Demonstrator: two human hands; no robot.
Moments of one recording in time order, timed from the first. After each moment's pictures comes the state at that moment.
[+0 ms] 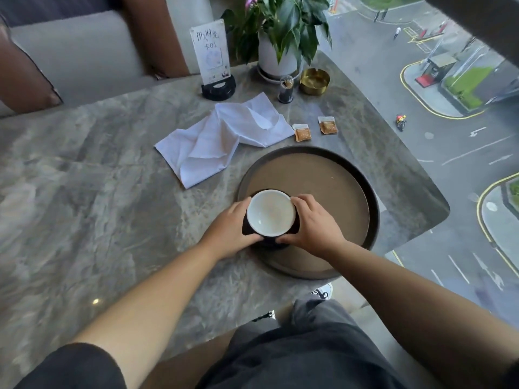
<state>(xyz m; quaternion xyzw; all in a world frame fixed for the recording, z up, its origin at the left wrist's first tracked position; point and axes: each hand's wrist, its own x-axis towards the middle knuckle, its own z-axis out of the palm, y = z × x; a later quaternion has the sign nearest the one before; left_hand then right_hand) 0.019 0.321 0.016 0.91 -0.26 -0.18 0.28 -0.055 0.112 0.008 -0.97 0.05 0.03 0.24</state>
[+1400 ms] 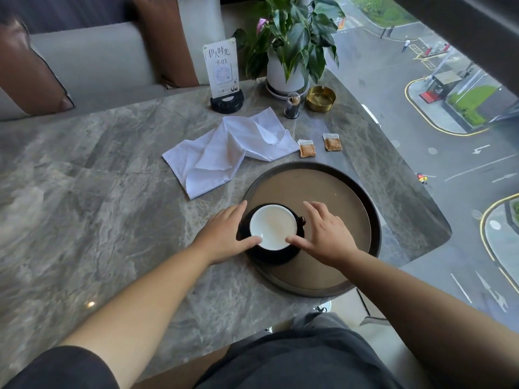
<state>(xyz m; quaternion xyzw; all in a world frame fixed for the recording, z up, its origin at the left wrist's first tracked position) 0.040 0.336 0.024 0.92 -0.27 -0.19 0.21 -0.048 0.085 0.016 -0.98 0.05 0.03 0.17</state>
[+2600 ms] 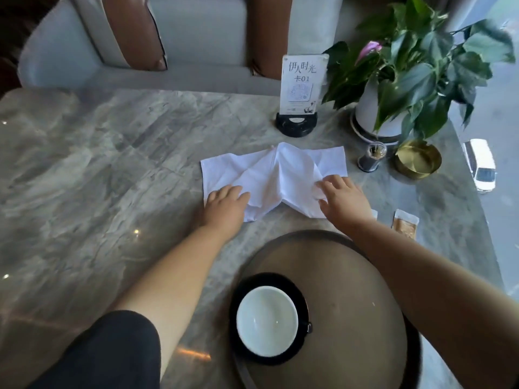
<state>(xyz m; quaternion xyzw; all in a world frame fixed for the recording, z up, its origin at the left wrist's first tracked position) 0.201 0.313 -0.030 0.99 -0.06 -0.09 -0.02 0.248 0.030 -0.019 -0.98 -0.18 0.03 0.10</state>
